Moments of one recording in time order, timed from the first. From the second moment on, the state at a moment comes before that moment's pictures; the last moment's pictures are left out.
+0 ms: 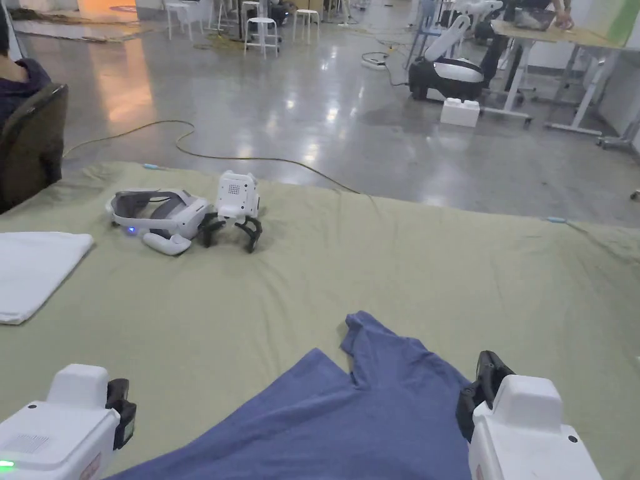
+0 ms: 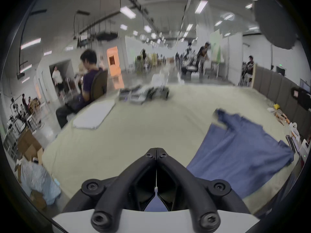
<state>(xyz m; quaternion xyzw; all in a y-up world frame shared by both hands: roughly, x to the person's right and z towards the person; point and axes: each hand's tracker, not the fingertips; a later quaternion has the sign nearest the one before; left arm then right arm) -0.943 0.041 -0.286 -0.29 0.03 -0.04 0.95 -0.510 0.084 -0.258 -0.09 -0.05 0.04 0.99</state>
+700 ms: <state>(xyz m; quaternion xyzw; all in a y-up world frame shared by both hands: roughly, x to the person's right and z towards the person) -0.949 -0.034 -0.311 -0.50 0.11 0.05 0.86 -0.511 0.053 -0.284 -0.16 -0.04 0.04 0.99</state>
